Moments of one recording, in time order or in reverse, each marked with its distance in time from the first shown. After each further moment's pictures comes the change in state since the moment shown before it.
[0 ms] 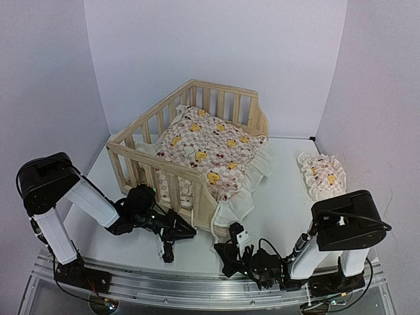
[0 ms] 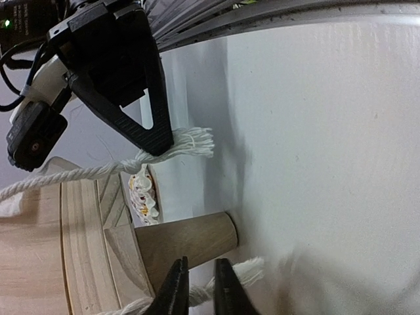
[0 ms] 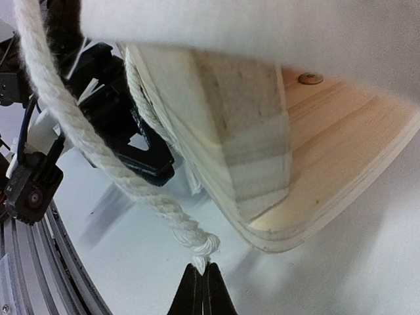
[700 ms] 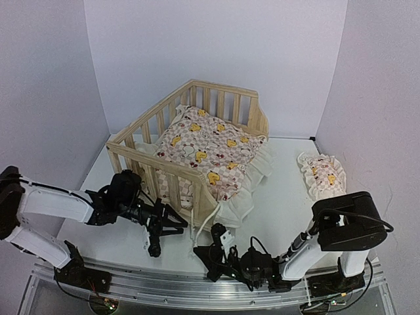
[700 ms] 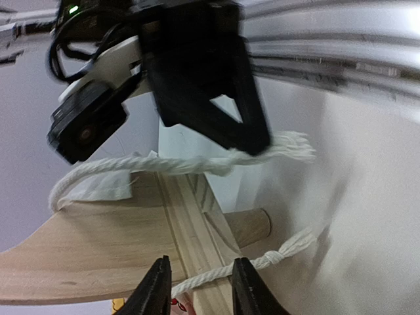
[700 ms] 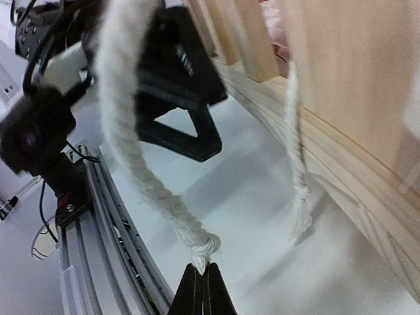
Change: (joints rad) left arm 0.010 -0.439 0.061 -0.536 0.047 -0.157; right arm 0.034 0.000 0.144 0.000 -0.169 -0.059
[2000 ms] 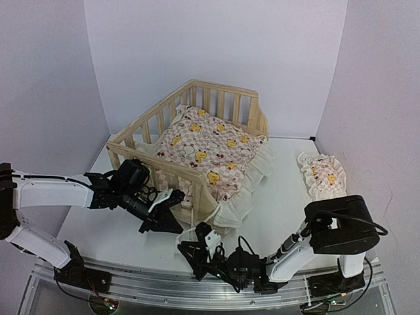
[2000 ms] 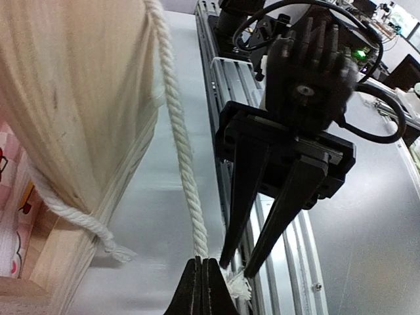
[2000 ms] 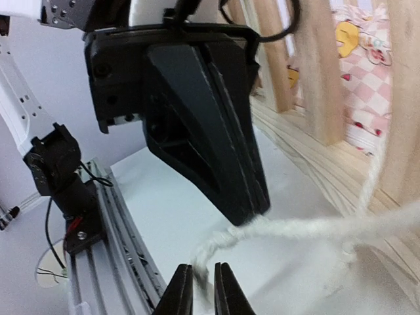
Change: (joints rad) left arm 0.003 0.037 0.180 -0.415 0.084 -1.411; right arm 0.007 0.062 0.155 0.006 0.020 -0.125
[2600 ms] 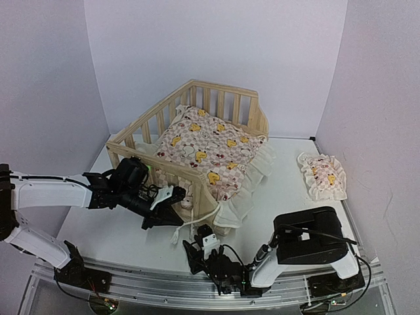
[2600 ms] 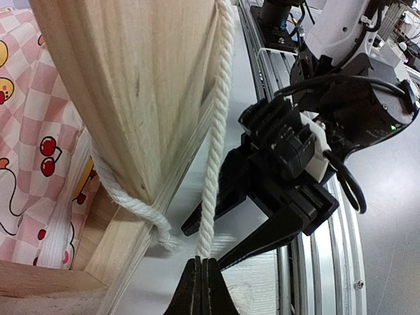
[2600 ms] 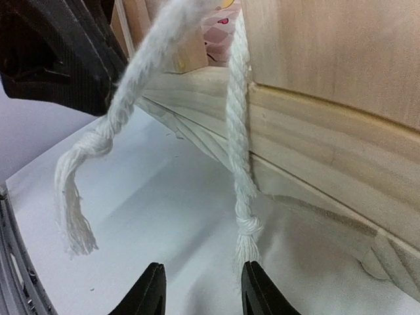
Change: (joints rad) left arm 0.000 -0.016 0.000 0.040 -0.194 0.027; right arm -0.005 0.230 0.123 -0.007 0.372 0.028
